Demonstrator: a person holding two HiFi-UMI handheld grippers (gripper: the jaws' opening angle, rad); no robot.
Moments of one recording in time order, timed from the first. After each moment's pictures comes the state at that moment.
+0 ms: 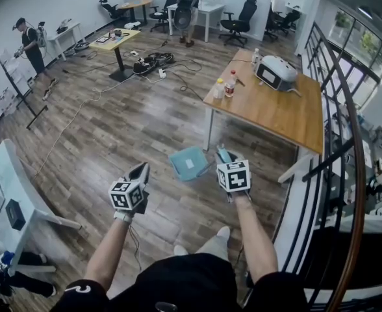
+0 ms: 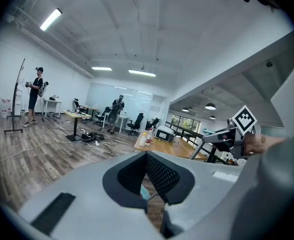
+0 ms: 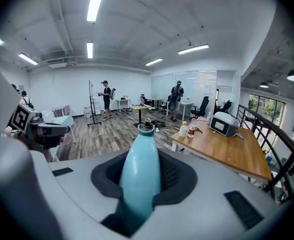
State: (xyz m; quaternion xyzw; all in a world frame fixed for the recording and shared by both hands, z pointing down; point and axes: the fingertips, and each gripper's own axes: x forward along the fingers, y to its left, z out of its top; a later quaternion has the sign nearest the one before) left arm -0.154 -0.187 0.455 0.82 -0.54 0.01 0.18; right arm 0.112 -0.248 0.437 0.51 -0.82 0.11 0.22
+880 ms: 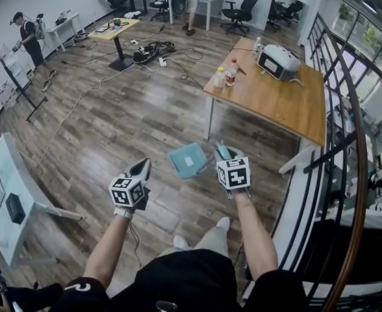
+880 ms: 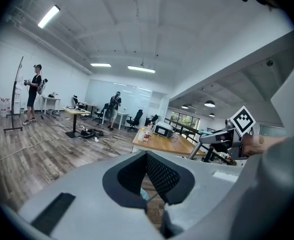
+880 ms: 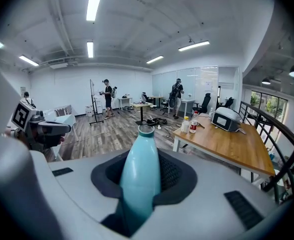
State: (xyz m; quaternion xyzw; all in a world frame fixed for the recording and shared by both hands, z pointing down) left arm -0.138 -0.178 0.472 0.82 -0.54 0.04 0.18; right arm 0.118 -0.240 0.471 0.50 -0.83 0.12 0.23
